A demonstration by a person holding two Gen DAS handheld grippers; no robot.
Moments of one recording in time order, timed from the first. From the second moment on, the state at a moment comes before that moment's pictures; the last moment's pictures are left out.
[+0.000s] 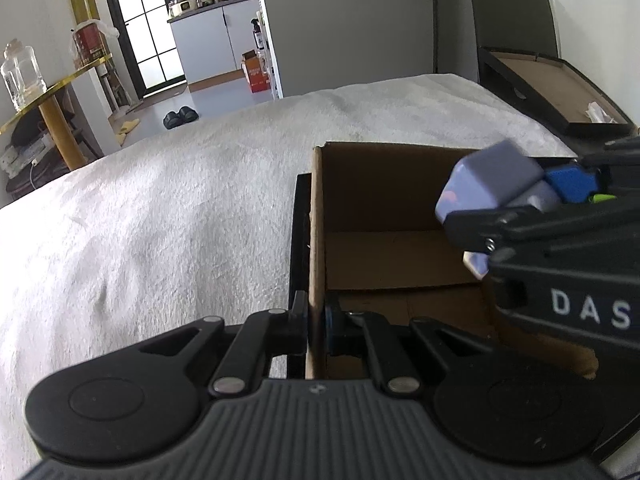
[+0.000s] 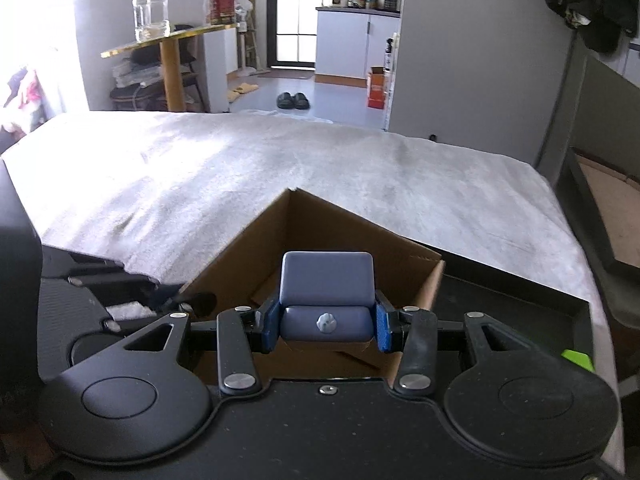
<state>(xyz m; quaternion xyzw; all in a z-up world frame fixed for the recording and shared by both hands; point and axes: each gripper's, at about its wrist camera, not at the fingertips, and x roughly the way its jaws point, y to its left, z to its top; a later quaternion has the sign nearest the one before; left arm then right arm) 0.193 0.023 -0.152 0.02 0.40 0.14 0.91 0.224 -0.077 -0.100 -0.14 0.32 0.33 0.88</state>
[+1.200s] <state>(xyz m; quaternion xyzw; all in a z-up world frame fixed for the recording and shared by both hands) 0.192 -0.005 -0.135 0.05 0.42 0.19 0.88 0.218 -0.209 -0.117 -0.05 0.37 0.20 0.91</state>
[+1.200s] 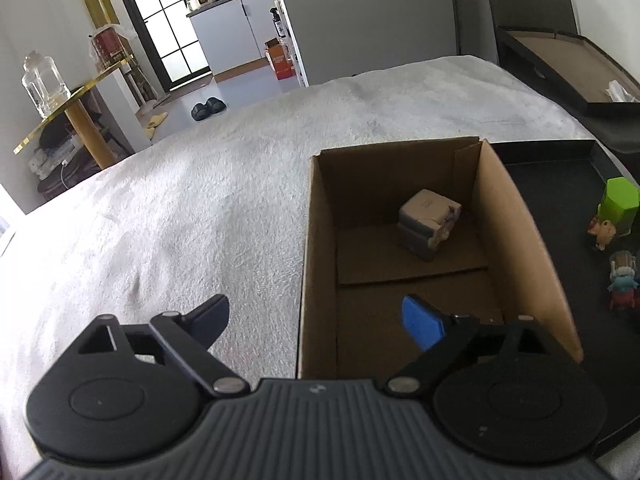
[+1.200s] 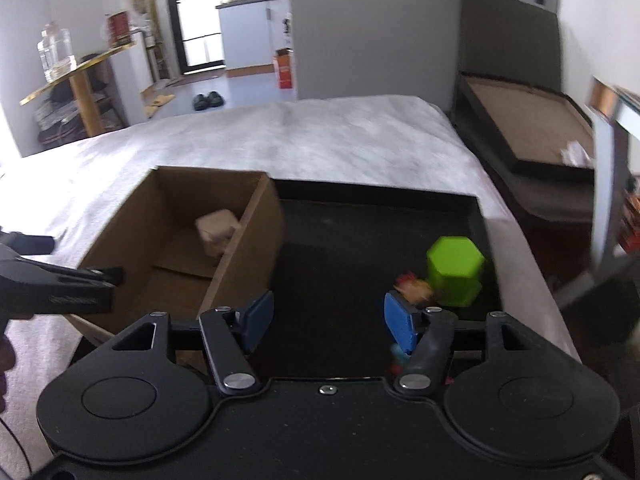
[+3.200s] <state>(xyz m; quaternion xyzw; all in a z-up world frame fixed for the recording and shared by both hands) 0.205 -0.028 -0.132 0.09 0.44 0.17 0.88 0.249 -0.272 -0.177 -0.04 0.46 0.14 0.88</state>
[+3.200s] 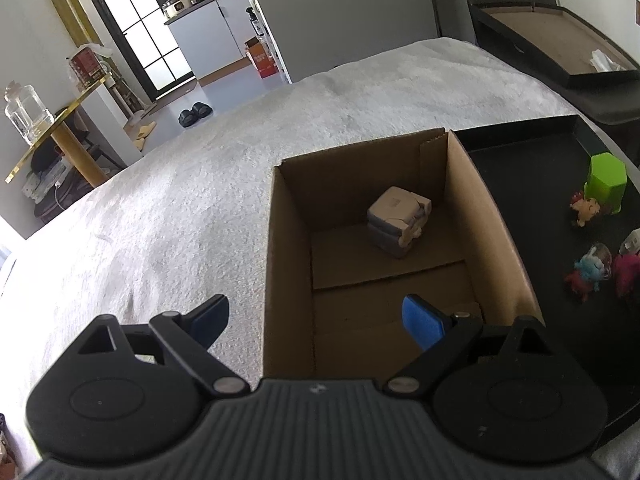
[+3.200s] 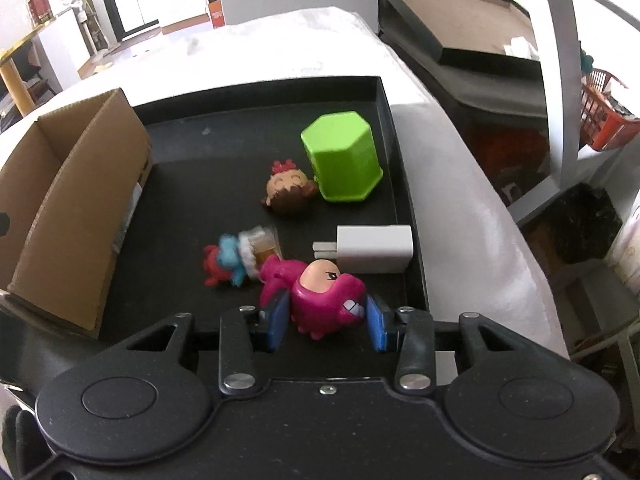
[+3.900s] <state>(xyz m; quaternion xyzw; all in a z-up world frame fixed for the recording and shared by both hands) 0.188 -0.004 -0.129 0.04 0.42 0.18 0.89 0.239 -0.214 -0.119 -0.07 0.40 0.19 0.90</state>
